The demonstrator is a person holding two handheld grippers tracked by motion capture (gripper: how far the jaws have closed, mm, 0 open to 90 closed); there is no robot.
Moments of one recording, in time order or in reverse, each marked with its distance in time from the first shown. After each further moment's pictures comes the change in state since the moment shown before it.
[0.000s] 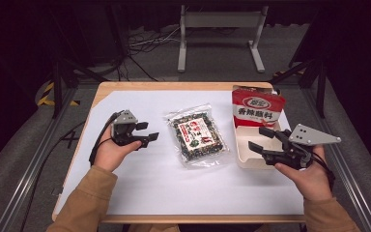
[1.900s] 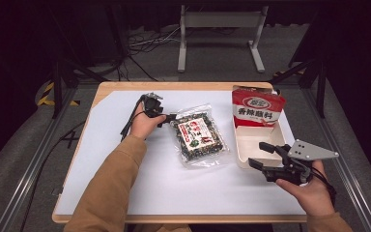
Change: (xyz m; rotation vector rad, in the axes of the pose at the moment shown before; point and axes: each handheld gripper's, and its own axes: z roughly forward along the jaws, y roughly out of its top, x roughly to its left) left arm 0.063 0.028 0.133 0.092 0.032 -0.171; right arm 0.017 -0.029 -0.010 0.054 0.023 0.050
